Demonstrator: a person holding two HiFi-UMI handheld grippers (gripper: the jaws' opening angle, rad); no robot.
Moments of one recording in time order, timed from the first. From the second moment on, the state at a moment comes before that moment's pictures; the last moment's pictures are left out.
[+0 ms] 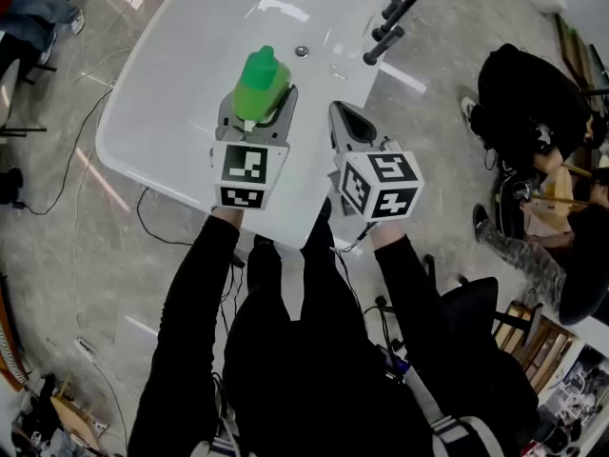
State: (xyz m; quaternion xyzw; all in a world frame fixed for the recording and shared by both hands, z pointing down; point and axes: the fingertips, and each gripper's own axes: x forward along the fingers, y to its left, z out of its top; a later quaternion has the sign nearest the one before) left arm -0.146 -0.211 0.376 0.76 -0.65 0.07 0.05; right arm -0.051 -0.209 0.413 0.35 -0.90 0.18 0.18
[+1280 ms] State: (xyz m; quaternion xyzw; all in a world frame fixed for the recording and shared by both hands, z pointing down) left arm -0.237 -0.095 0.366 0.72 -0.68 0.08 0.06; right arm -0.152 -0.116 0.390 0.28 -0.94 0.14 0.17
